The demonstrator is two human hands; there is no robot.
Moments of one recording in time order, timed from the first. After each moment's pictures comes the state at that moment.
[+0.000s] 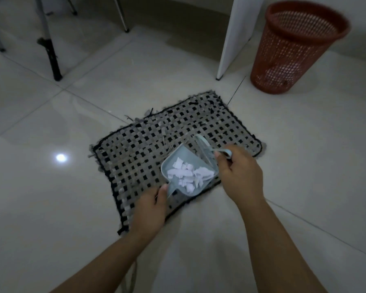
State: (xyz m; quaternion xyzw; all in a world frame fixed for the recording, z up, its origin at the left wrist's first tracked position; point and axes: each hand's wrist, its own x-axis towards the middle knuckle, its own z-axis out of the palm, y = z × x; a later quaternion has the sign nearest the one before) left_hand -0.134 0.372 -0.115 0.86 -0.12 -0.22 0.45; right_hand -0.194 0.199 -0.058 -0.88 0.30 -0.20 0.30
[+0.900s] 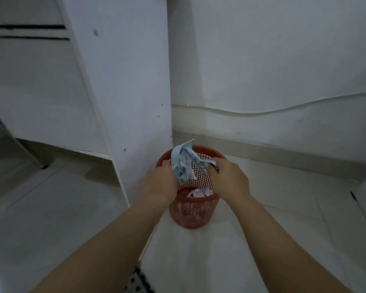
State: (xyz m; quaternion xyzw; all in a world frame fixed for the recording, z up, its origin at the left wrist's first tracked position) left_hand 0.020 -0.119 0.104 0.91 -0.33 -0.05 0.23; right_hand -0.089 -0.215 0.113 -0.86 0.38 -0.24 0.24
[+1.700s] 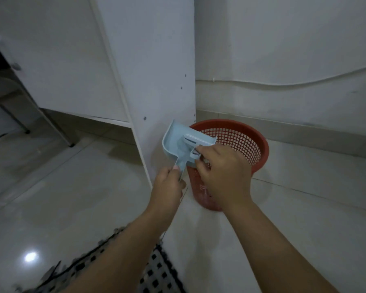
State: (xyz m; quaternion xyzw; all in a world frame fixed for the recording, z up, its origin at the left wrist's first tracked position) left_hand 0.008 -0.075 0.032 0.73 -0.11 -0.25 0.63; right_hand -0.057 -0.169 0.041 -0.88 0.20 -0.43 0.07
